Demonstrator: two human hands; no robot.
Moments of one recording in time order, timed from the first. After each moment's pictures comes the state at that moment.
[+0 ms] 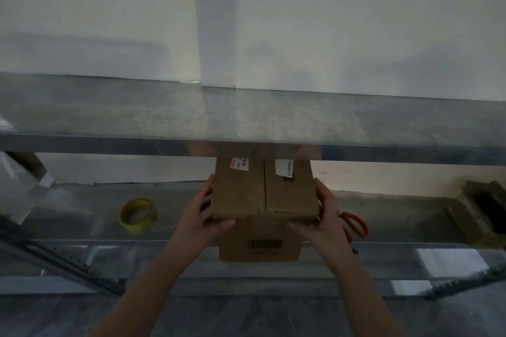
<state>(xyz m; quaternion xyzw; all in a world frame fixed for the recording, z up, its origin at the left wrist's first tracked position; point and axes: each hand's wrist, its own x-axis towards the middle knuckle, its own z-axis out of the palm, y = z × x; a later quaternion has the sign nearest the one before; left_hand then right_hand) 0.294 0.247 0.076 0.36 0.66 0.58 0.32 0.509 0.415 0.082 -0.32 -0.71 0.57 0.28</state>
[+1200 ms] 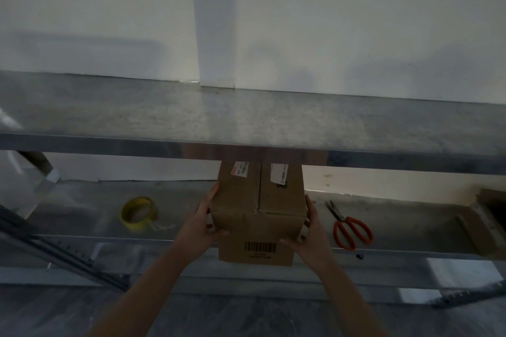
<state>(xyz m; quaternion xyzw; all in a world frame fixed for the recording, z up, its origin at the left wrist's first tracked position) 0.272 0.273 0.013 0.40 0.75 0.45 0.28 0.498 0.443 0.004 -0.37 -0.74 0.53 0.18</state>
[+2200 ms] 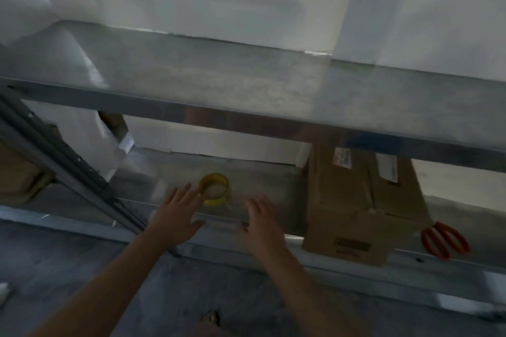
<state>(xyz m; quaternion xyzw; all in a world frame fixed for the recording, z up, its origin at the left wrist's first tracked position) 0.089 0.098 -0.036 0.51 0.85 -0.03 0.10 0.264 0.255 -0.022 -0.26 -0.93 0.26 -0.01</state>
